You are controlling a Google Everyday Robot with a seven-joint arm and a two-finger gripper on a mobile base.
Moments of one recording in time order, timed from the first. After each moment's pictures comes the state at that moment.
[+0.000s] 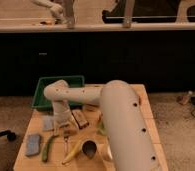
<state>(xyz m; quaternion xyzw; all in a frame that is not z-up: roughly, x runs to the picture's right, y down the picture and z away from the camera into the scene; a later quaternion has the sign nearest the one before) -0.176 0.238 0.823 -0.37 -0.40 -0.66 0.52</state>
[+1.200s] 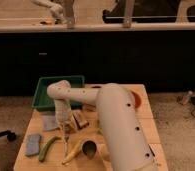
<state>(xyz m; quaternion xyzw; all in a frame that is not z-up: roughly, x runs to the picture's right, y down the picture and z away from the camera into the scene) -0.175 0.242 0.841 -0.37 -0.44 -0.65 0.50</state>
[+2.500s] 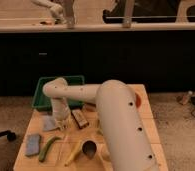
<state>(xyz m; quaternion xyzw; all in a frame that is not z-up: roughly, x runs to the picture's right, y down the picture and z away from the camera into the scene) -0.184 0.221 0.819 -0.34 -0.41 -0.68 0.50</state>
